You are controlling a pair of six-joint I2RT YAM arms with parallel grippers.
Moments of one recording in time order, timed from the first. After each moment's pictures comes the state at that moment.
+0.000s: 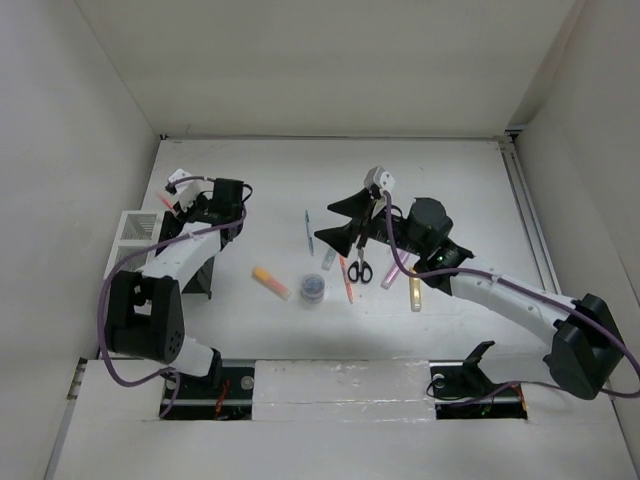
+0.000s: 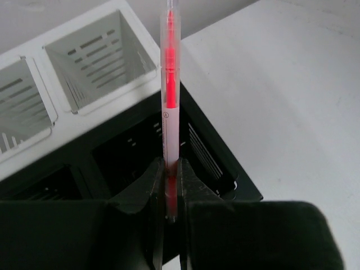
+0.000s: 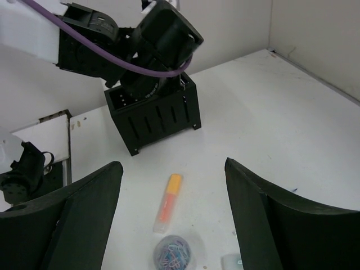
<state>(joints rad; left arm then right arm) -0.21 1.46 0.95 -0.34 -1.09 -0.78 0.73 1.26 0.85 0.52 -0.44 0.17</state>
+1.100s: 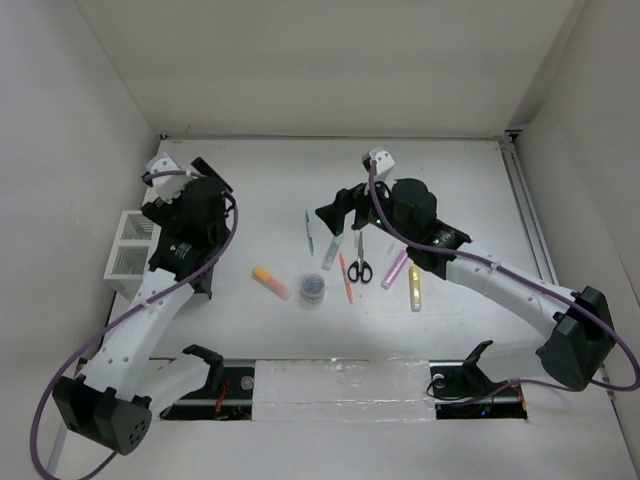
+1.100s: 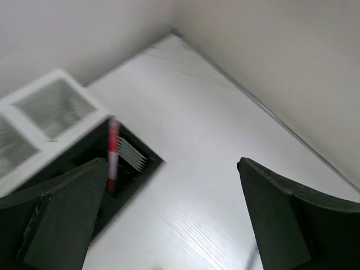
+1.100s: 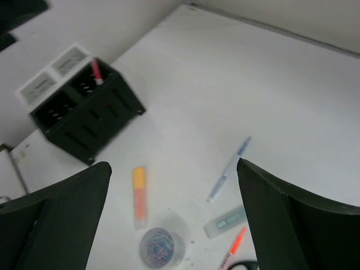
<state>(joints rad) -0.31 1.02 1.02 -0.39 -0.95 -0.64 0.75 1.32 1.02 0.22 -0.16 0.24</state>
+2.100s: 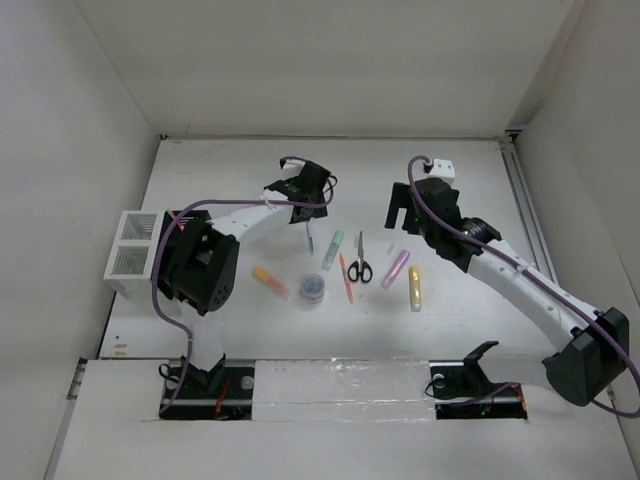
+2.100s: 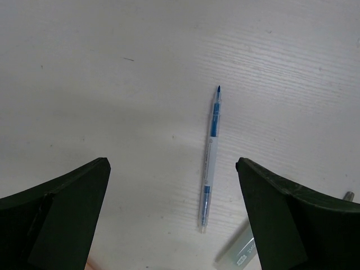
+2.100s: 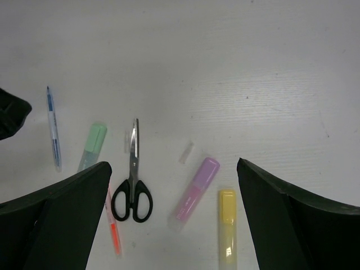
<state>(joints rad) -0.59 1.88 1.44 -0.56 -0.51 -0.67 0.57 1.25 1.08 -0.46 0.47 0.48</state>
